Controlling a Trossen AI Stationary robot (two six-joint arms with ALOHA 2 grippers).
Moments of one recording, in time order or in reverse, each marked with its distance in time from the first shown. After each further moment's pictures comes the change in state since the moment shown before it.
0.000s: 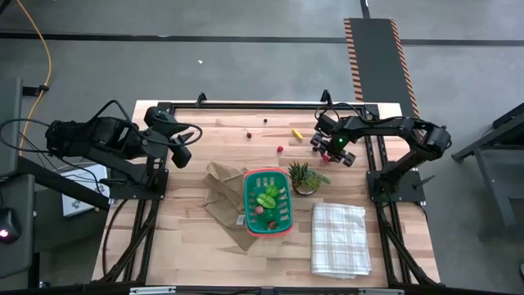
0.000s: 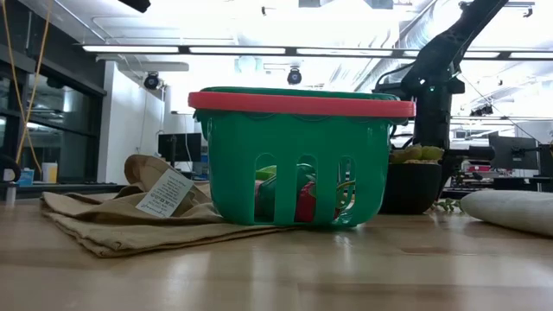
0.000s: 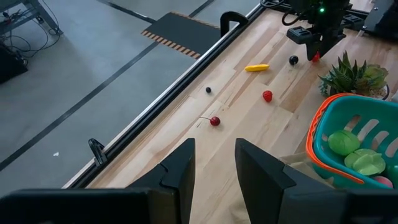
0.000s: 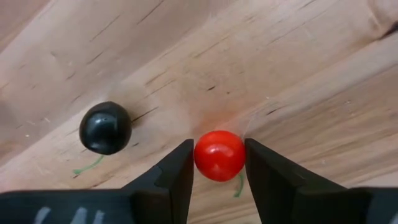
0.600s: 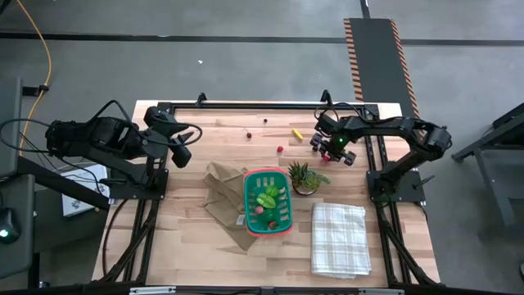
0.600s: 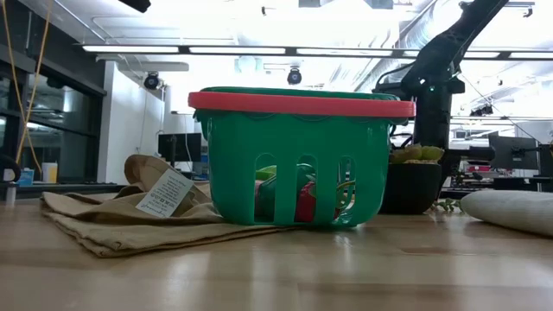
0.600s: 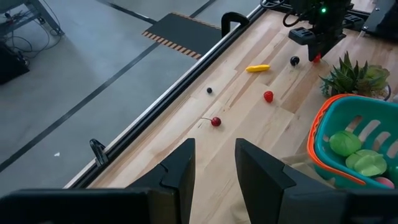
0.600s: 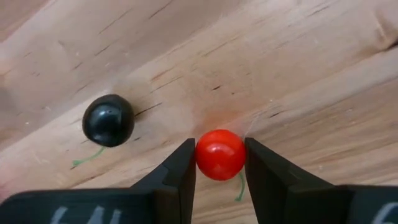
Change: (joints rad) left arm 0.000 0.000 0.000 0.000 -0.005 0.000; right arm 0.000 -0.006 0.000 0.000 0.000 -0.068
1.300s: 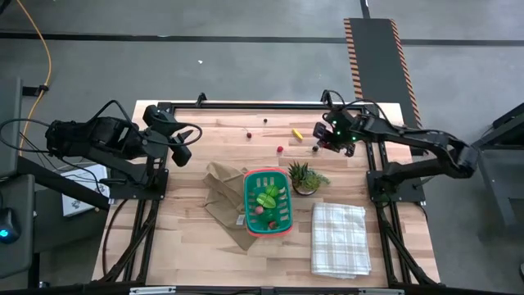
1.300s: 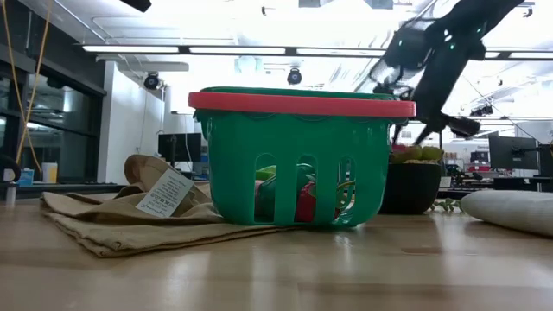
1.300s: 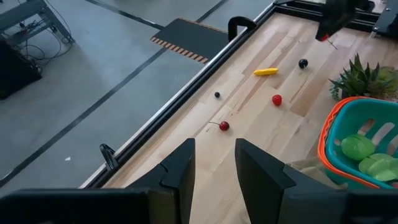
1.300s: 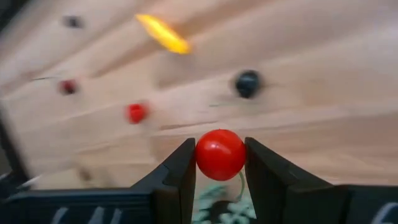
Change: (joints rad) left arm 0.000 0.000 0.000 0.001 -0.035 0.023; right arm 0.045 -0.335 0.000 0.066 0.048 -0.122
